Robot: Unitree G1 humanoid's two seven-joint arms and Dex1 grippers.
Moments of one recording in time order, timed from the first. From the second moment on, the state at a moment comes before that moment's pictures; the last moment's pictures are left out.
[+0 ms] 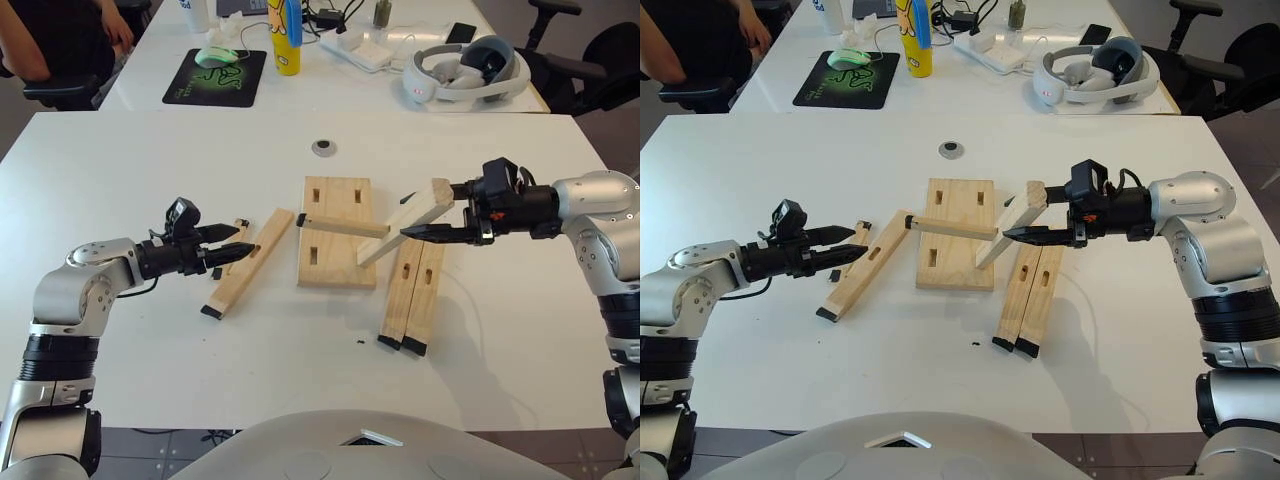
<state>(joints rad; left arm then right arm) -0.16 0.69 0.03 -0.04 -0.54 0.65 -0.97 -0.39 -0.89 0.12 0.00 0.60 0.21 1.33</state>
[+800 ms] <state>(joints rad) -0.02 0.27 -0.32 -0.08 -0.15 0.24 -0.61 -0.48 -0.88 0.18 0.07 0.58 0.20 1.37</state>
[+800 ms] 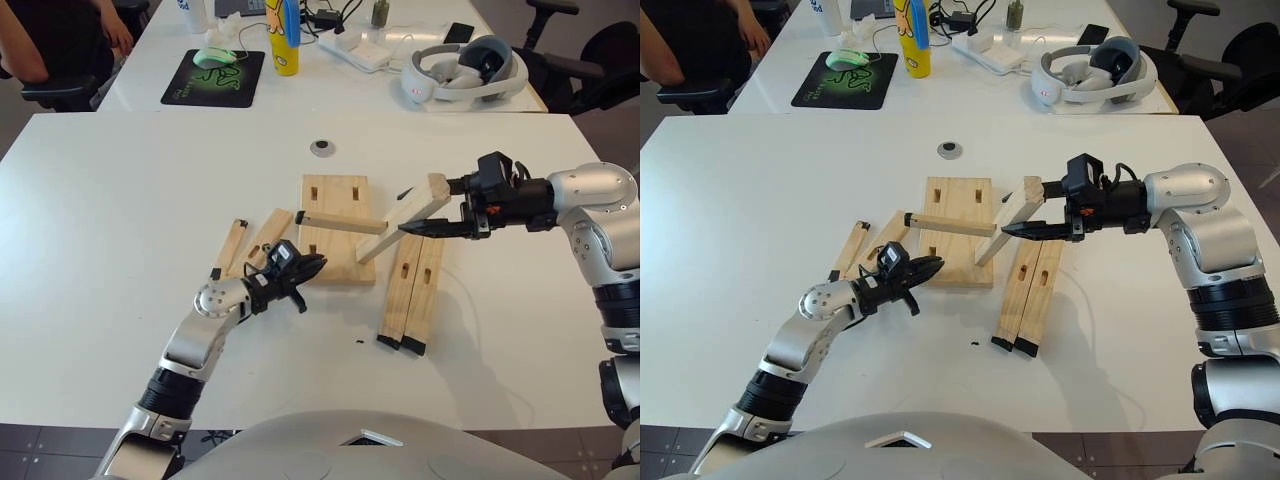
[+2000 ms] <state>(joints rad) -0.06 0.20 -0.42 -0.06 -0.08 0.35 -0.48 -0.47 -0.87 -0.07 0.01 0.59 0.44 1.28</state>
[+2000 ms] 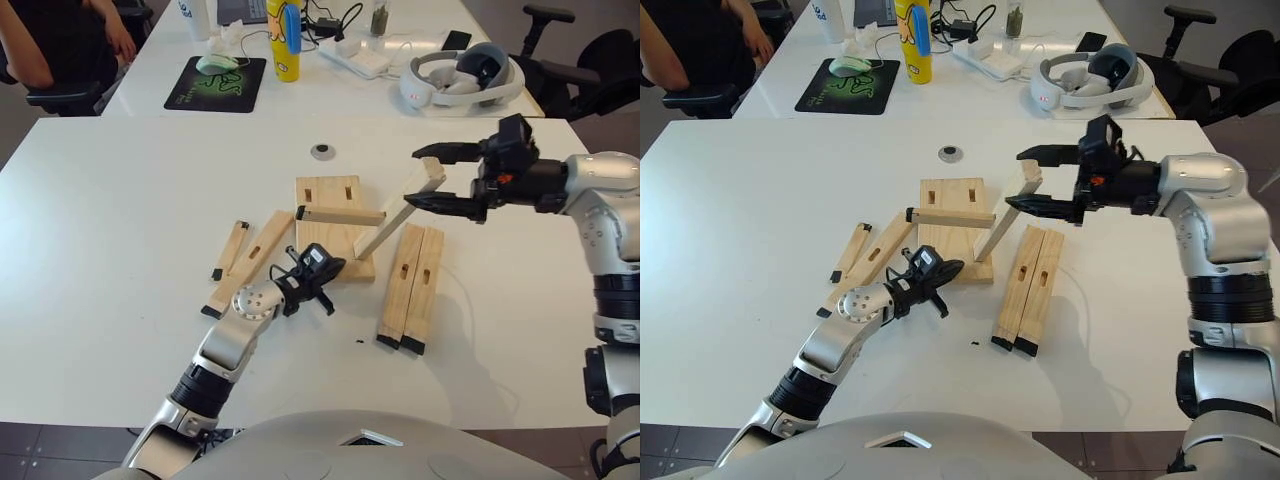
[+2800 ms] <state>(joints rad) -0.07 0.21 -0.38 -0.06 -0.09 0.38 -0.50 -0.45 -0.48 -0.26 -0.36 1.08 0.74 0.56</state>
